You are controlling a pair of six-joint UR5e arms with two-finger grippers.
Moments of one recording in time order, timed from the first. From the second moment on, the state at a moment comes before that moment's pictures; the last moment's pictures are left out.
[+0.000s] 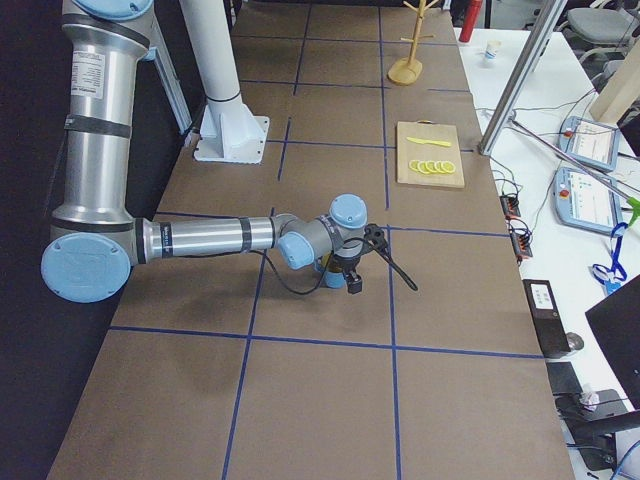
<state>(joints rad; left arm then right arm) -1.63 -1.46 -1.76 -1.34 -2.37 0.27 1.13 -1.69 1.70 -1.13 2.25 0.17</state>
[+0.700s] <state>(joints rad) -1.63 -1.46 -1.76 -1.34 -2.37 0.27 1.07 -1.68 1.66 -1.11 2.25 0.20</state>
